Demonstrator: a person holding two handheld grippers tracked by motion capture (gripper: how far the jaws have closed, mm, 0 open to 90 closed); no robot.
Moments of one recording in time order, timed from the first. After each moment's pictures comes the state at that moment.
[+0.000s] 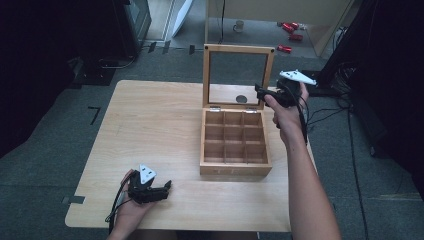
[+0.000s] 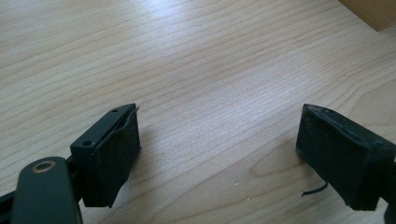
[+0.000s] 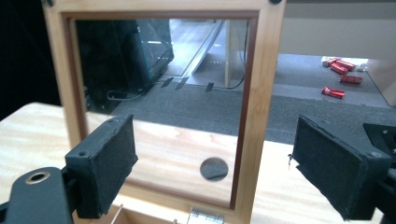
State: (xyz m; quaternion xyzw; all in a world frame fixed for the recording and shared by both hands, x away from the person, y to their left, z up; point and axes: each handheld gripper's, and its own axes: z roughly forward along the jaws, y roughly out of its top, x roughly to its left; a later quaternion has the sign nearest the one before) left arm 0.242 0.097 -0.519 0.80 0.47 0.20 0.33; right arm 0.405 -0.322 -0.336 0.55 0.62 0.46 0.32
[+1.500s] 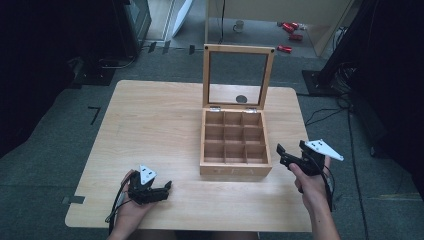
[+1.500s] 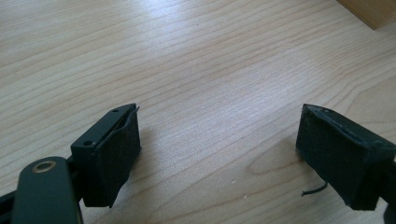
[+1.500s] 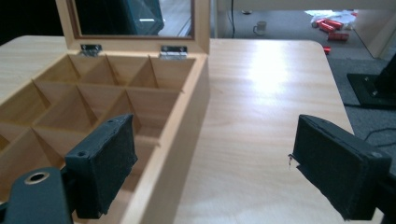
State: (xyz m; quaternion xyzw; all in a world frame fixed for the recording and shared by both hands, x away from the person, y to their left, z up) left arm 0.241 0.097 -0.519 0.80 0.46 0.20 0.33; right arm 0.255 -0.384 -0.436 0.58 0.62 0.43 0.30
